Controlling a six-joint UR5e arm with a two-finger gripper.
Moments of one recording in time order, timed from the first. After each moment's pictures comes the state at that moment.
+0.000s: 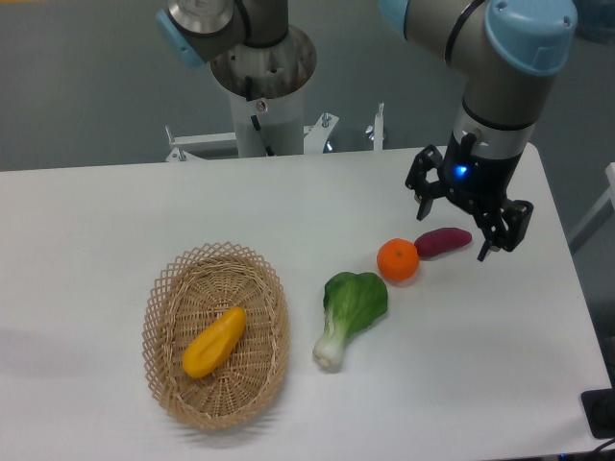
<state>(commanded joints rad) 2.64 -1.87 -1.29 -1.41 1.43 1.43</state>
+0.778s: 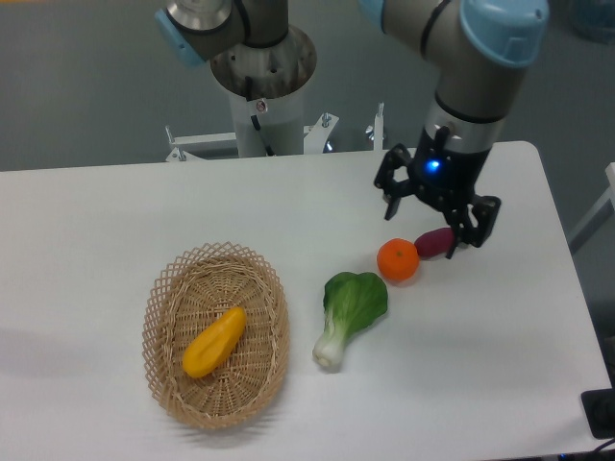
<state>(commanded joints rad) 2.58 -1.78 -1.44 -1.34 1.32 1.25</state>
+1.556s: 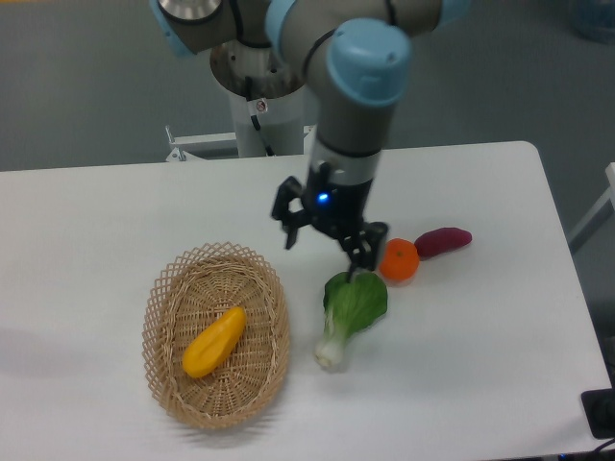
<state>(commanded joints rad) 2.36 -1.78 -1.62 -1.17 1.33 0.91</state>
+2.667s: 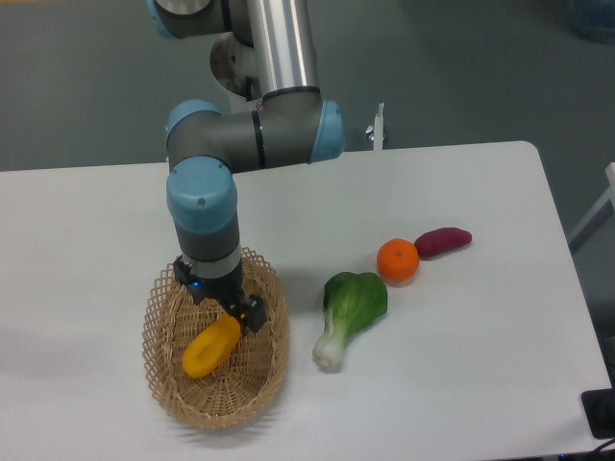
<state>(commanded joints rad) 2.12 -1.98 -1.70 -0.93 1.56 0.78</state>
